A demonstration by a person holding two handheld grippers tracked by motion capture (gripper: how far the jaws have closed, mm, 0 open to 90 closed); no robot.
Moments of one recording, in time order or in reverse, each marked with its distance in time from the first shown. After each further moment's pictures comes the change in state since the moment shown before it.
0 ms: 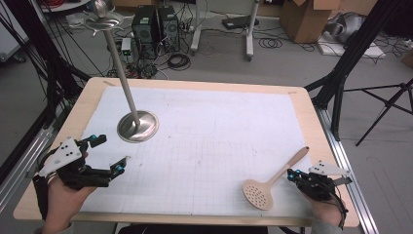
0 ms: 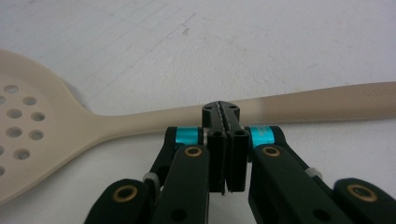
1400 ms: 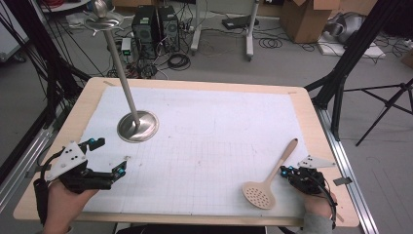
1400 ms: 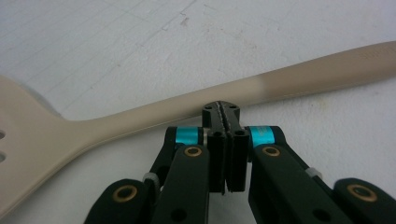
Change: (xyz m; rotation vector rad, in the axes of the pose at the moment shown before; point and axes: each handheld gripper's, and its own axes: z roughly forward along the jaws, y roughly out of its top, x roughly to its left) left arm -0.005 -0.008 -0.001 0.057 0.063 0.041; right arm 0.002 0.010 0.026 0.060 -0.013 -0.033
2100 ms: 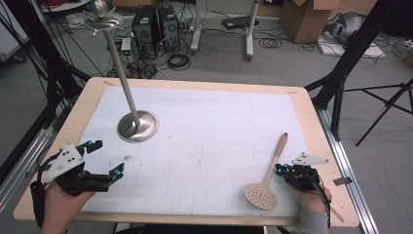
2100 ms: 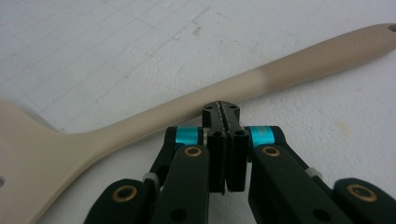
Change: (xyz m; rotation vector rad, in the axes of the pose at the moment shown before) left arm 0.002 -0.005 -0.006 0.015 0.007 -0.015; right arm 0.005 0.009 0.011 0.004 0.025 -0.027
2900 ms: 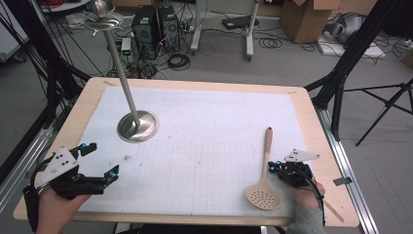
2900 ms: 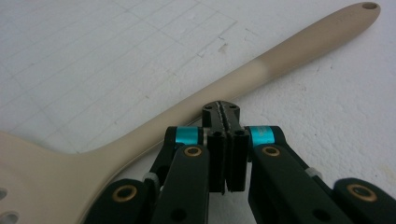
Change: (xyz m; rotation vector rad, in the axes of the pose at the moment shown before) left arm 0.001 -0.004 -0.011 0.004 0.030 -0.010; right arm 0.007 0.012 0.014 0.008 0.058 -0.040
